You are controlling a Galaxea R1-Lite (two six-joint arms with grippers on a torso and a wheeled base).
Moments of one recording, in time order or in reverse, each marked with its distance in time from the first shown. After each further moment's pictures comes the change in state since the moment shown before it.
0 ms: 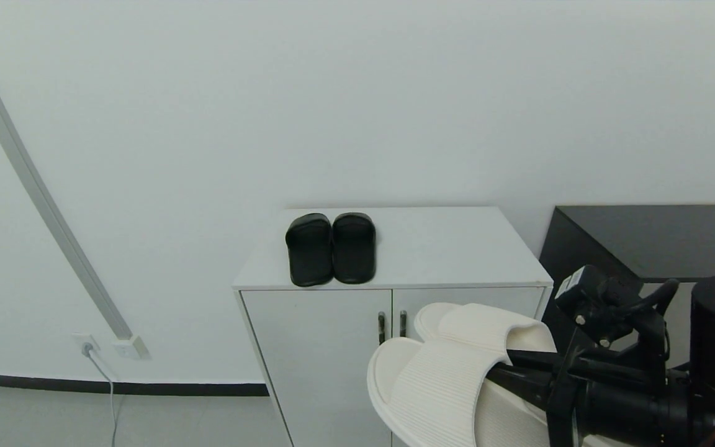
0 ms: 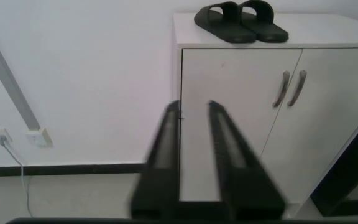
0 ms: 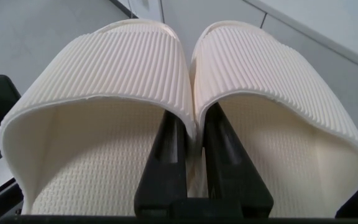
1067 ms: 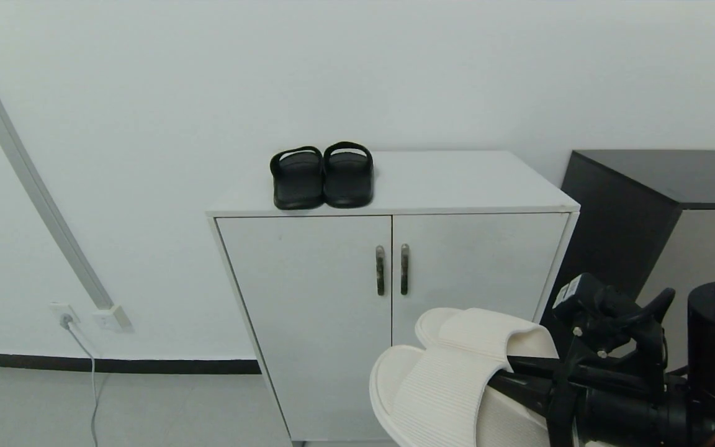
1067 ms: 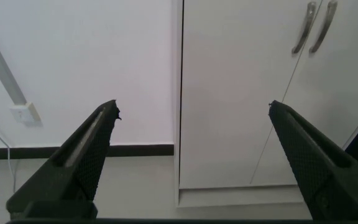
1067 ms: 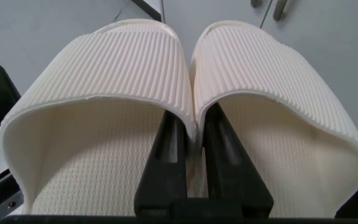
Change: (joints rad) left arm 0.000 0.000 0.000 0.000 0.001 0.002; right arm 0.002 0.003 0.014 0.000 0.001 -0.029
